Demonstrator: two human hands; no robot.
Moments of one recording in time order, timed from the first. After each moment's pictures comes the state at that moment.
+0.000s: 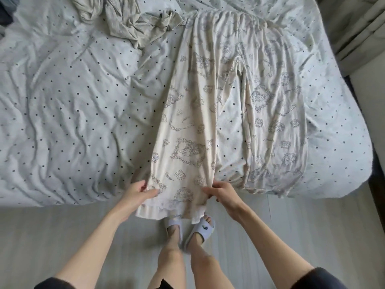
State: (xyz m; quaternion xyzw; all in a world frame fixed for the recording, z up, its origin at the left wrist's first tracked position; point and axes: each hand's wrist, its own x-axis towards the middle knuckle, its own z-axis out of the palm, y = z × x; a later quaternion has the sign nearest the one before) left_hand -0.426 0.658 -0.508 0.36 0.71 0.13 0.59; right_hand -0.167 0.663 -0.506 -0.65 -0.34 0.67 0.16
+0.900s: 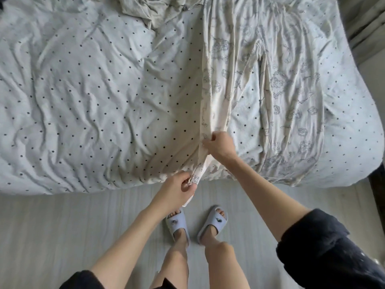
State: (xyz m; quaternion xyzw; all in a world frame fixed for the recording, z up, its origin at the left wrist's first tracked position) left_hand -0.398 0.632 -0.498 0.61 0.61 0.16 0.48; right_hand -0.252 0.736 -0.482 -0.73 -0.49 0.46 0.11
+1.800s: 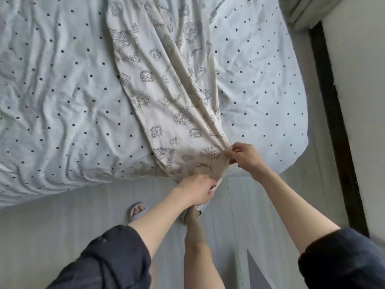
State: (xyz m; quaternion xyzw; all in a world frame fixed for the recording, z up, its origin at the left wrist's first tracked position) left_hand 0.009 0.684 -0.571 0.79 0.41 -0.22 0.39; right_hand 0.173 0.721 -0.563 -0.75 -0.36 0.55 0.09
